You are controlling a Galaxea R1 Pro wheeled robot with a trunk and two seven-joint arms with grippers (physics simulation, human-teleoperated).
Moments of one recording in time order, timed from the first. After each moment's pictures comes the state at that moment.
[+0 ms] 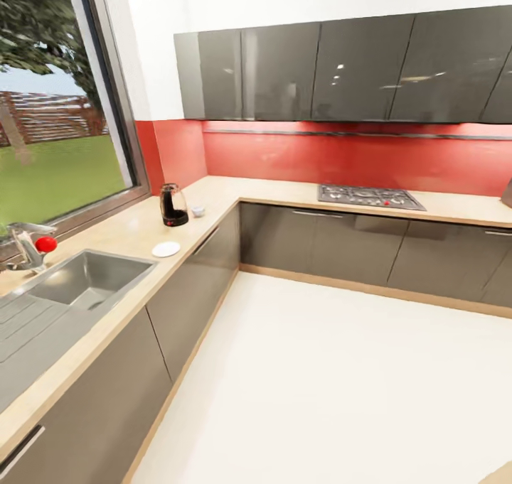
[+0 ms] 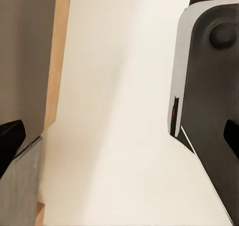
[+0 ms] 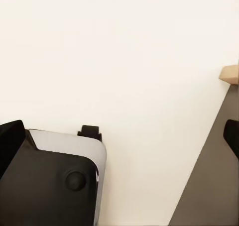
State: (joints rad) left arm -0.08 0.12 0.05 0.02 -0.05 -0.12 0.12; right arm -0.34 -0.05 -1.02 -0.03 1.17 -0.12 -0.01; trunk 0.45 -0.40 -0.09
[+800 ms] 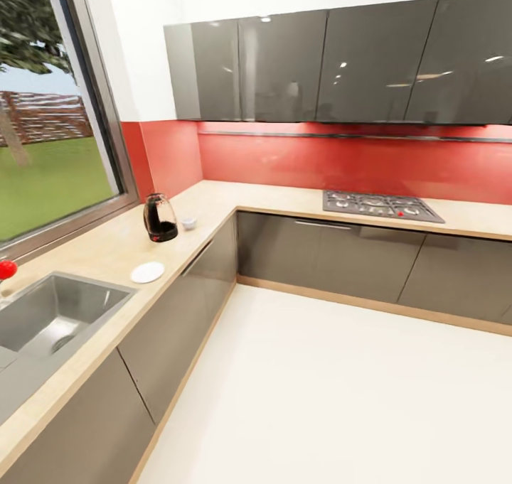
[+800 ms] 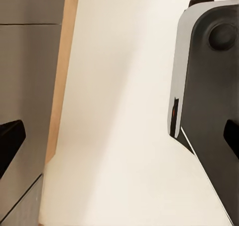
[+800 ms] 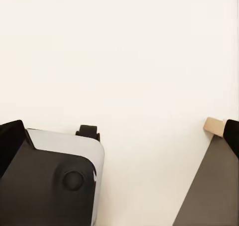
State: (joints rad) left arm -0.08 0.12 0.05 0.02 -0.05 -0.12 0.12; right arm -0.34 -0.05 -1.02 -0.03 1.17 -0.12 -0.01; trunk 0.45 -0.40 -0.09
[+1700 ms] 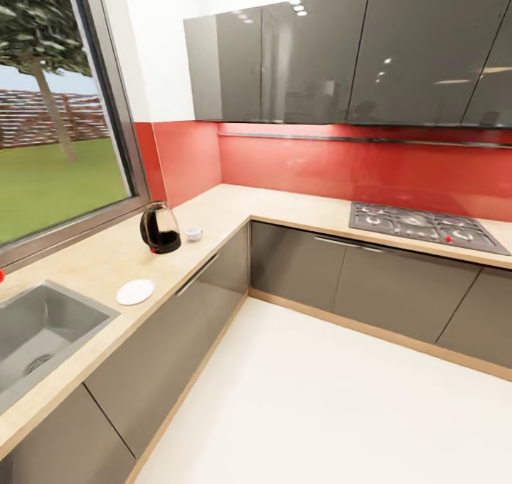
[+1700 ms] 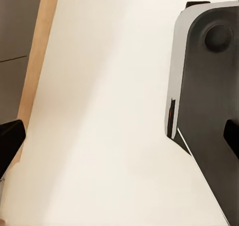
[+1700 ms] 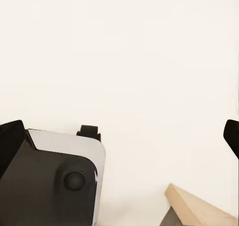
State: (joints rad) left arm -0.08 0.11 0.05 0.02 -0.05 -0.13 0.12; right arm -0.34 -0.05 -1.02 -0.03 1.17 -0.12 -0.01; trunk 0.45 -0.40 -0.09
